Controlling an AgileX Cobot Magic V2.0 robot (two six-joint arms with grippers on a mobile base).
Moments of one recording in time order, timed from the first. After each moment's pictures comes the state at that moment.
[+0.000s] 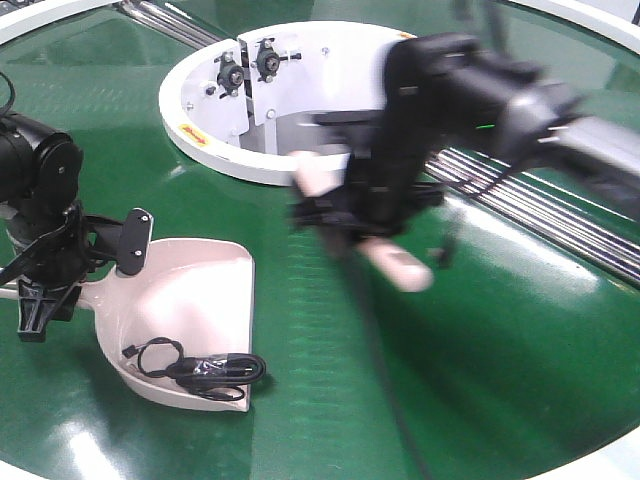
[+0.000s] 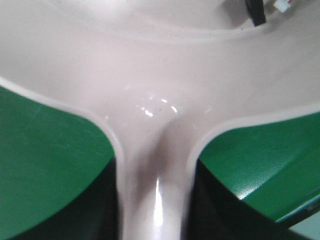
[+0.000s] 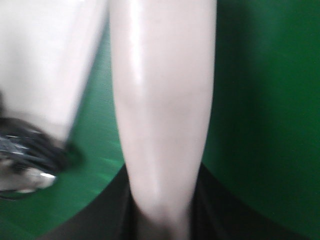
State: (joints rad) left arm -0.21 1.82 -1.33 0.27 1.15 1.19; right arm 0.48 1.93 -1.75 0.07 1.24 0.16
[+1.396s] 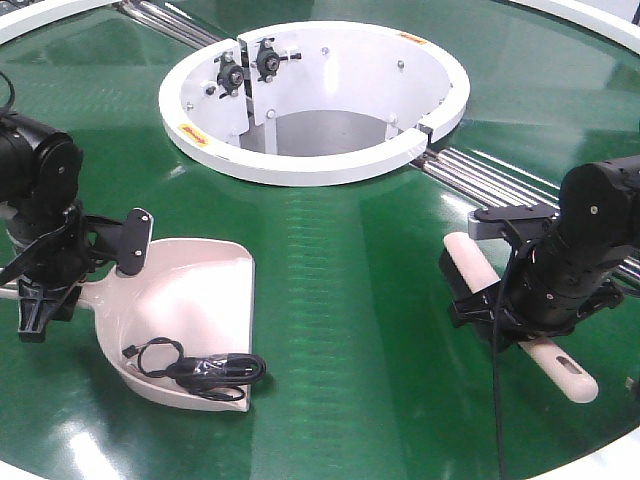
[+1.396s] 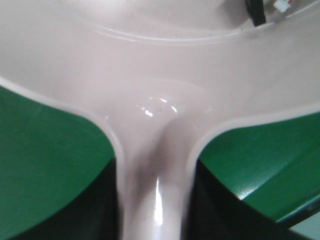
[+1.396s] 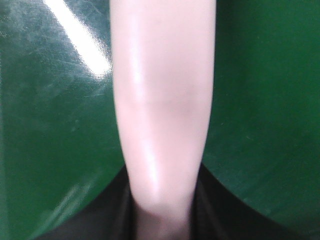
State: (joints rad) left arm -0.21 1.82 -1.33 0.27 1.15 1.19; right arm 0.22 1.62 -1.07 -0.01 0.96 0.11
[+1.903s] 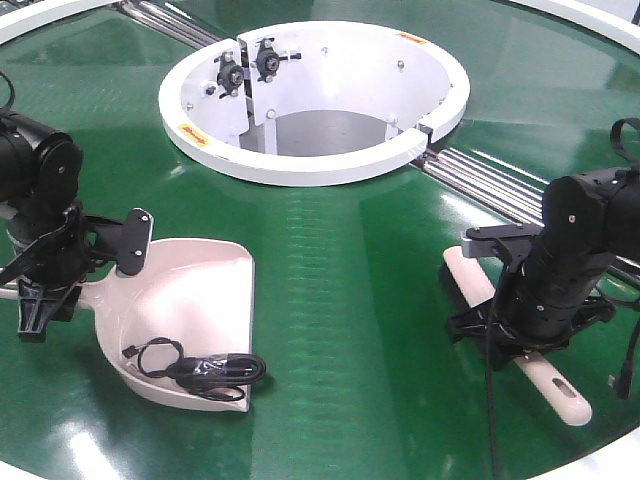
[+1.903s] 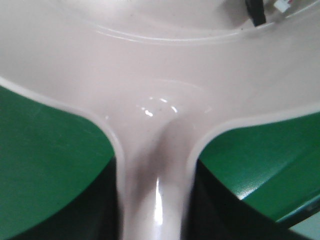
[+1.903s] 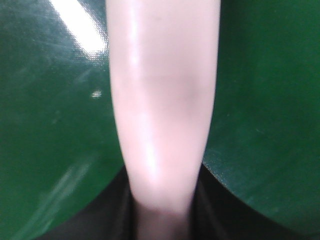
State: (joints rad) left arm -0.21 1.82 -1.33 0.27 1.15 1.19; right arm 0.22 1.69 -1.07 -0.01 0.98 0.11
